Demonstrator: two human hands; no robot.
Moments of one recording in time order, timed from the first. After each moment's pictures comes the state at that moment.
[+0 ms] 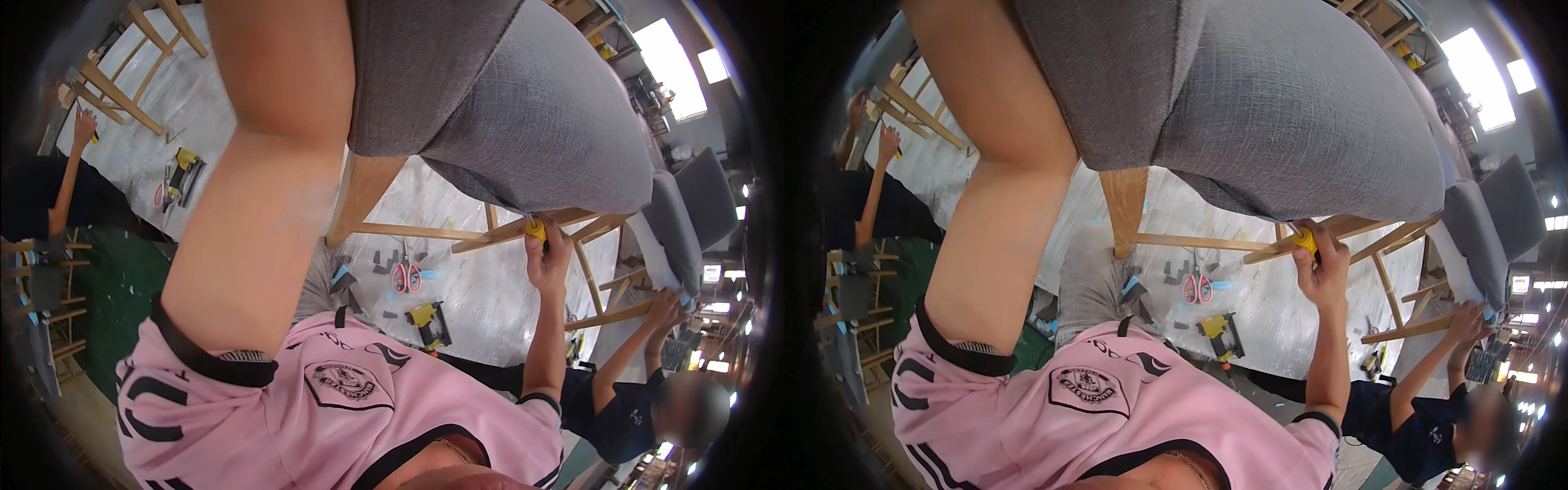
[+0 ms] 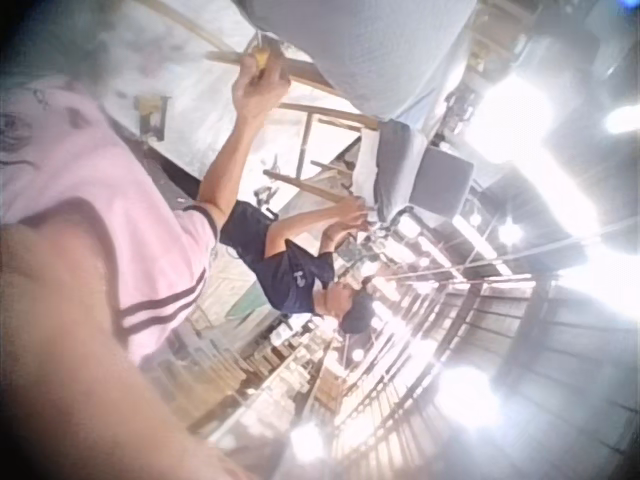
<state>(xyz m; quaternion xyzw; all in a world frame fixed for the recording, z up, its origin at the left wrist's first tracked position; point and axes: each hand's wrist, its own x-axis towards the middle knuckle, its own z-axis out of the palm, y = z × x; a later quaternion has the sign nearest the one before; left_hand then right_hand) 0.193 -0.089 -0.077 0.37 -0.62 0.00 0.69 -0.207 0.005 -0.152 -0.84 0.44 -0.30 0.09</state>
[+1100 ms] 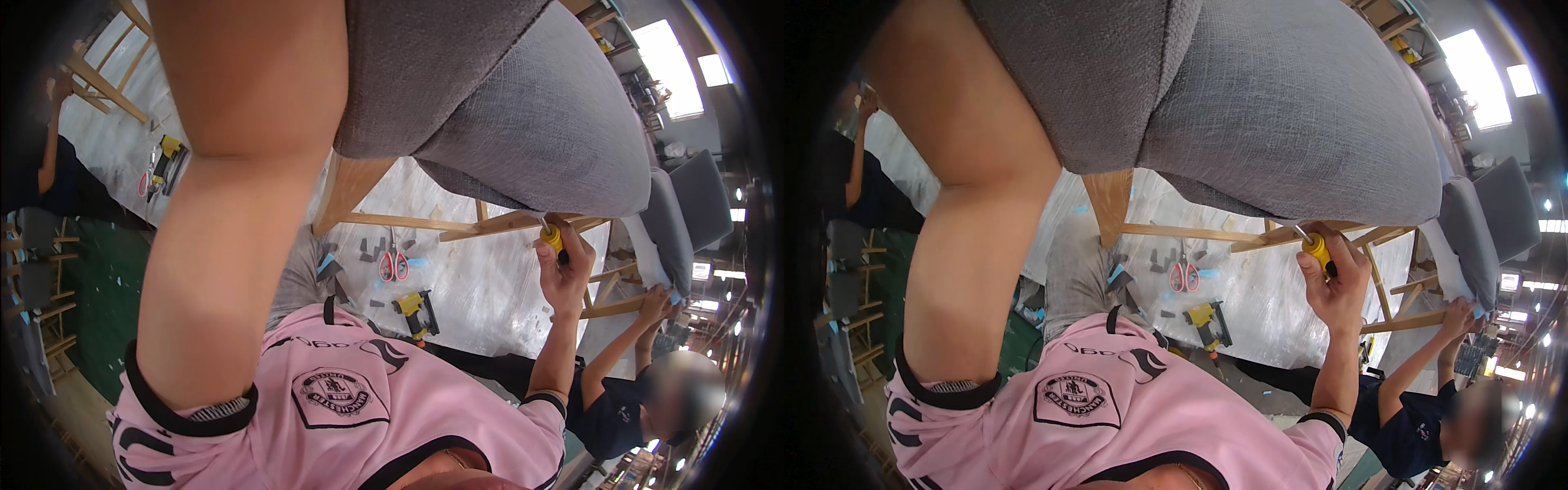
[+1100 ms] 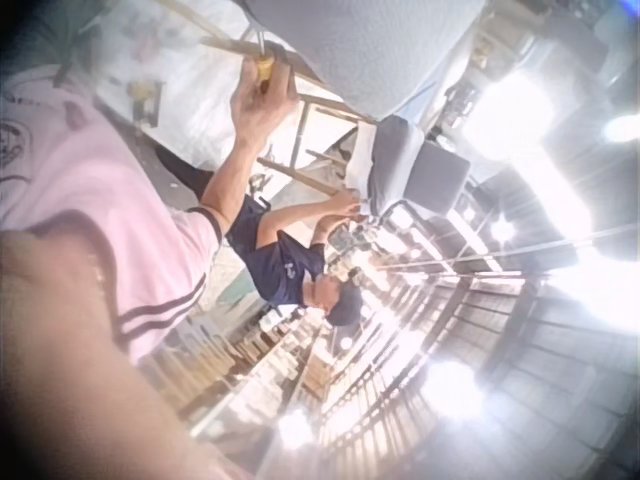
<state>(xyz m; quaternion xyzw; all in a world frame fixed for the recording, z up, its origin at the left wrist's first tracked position) 0.220 -0.111 -0.074 0.41 -0.62 -0.02 0.67 -0.191 0.025 -0.092 -0.83 0.48 -0.26 0.12</state>
